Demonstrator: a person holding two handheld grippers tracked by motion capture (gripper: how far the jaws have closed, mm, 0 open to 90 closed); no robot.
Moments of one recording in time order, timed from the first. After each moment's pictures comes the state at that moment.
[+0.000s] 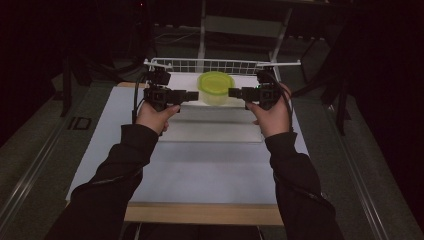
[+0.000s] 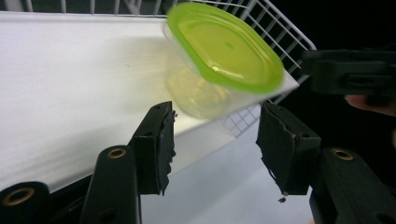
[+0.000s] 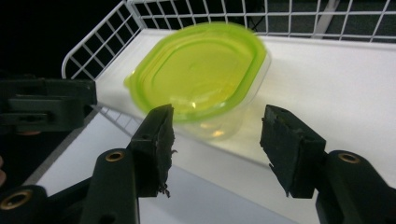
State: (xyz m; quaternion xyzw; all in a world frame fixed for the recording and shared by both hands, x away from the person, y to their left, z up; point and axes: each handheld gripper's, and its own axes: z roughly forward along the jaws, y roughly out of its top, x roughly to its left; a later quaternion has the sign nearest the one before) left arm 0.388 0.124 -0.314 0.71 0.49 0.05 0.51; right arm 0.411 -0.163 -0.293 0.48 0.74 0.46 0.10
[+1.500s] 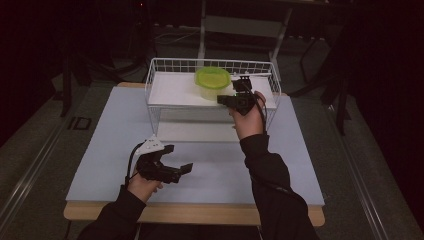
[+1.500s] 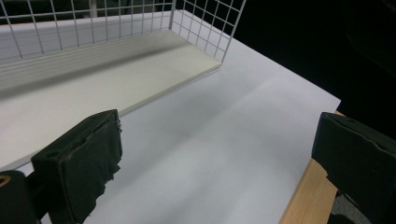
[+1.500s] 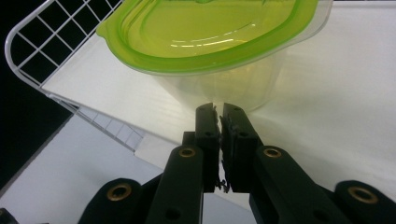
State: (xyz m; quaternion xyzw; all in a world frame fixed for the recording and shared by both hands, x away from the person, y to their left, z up) left arm 0.288 0.137 -0.453 0.75 0.37 0.10 0.54; right arm 0.438 -0.120 -0.340 0.49 0.75 0.44 0.10
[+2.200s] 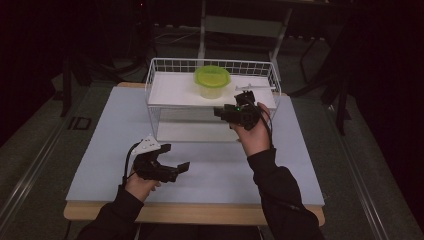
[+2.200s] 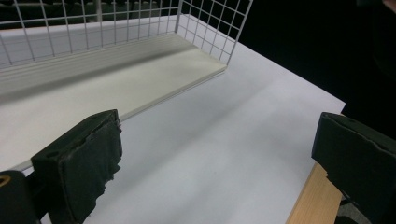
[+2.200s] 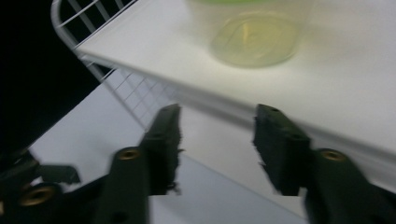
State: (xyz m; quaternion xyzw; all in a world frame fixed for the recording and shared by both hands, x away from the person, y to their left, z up) left arm 0.287 0.143 -0.456 0.75 0.37 0.11 0.54; right arm 0.393 -0.132 -0.352 0.44 0.77 0.46 0.11
